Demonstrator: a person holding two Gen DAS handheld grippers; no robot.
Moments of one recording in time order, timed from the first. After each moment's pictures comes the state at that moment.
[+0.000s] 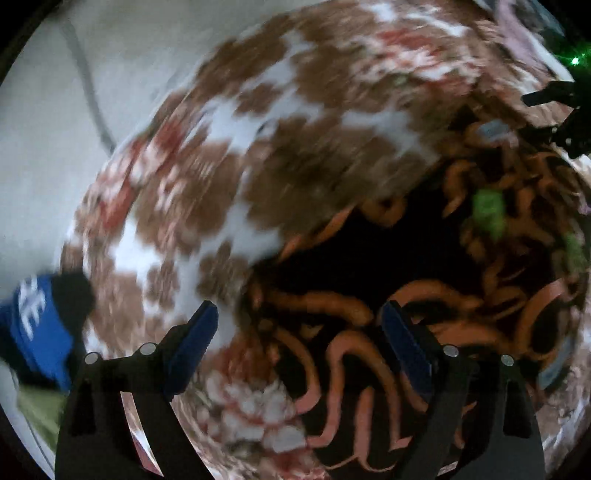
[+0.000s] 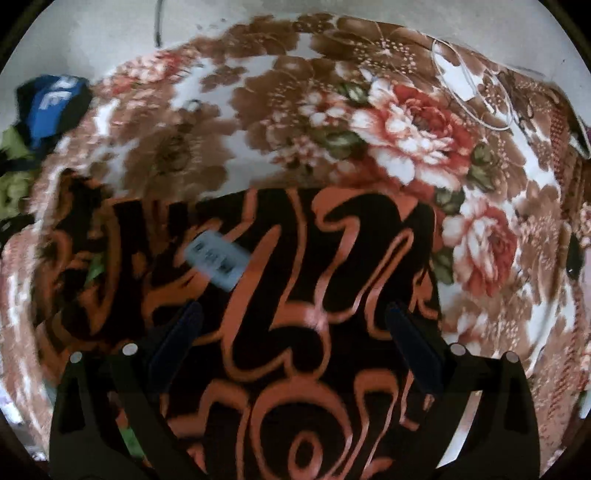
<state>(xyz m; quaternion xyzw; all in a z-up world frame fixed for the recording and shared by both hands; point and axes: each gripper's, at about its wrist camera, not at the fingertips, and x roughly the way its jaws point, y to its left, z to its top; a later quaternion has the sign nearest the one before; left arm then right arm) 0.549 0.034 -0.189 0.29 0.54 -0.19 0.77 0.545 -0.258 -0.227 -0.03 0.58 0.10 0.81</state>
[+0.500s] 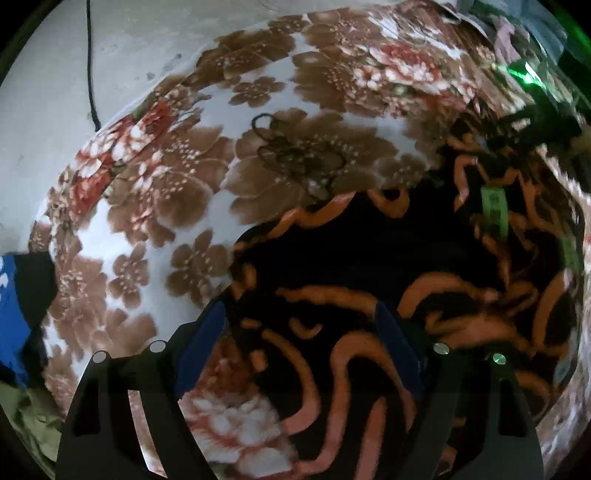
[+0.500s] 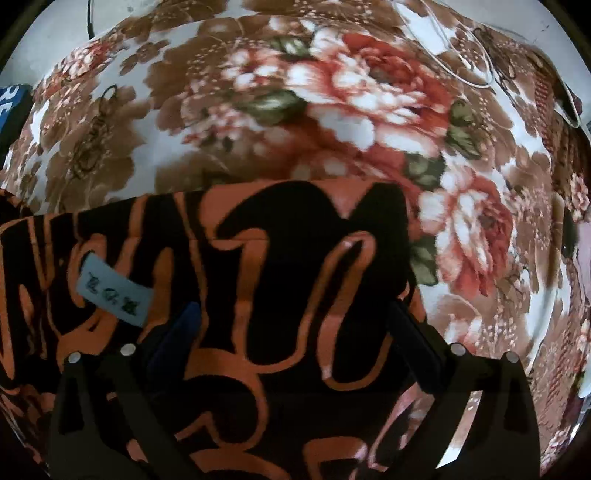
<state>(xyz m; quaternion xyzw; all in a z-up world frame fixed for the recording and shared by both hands) 0.551 0.063 -0.212 0.24 0.53 -0.24 0.78 0.582 -0.297 -0.284 -0.03 0.61 0.03 0.79</state>
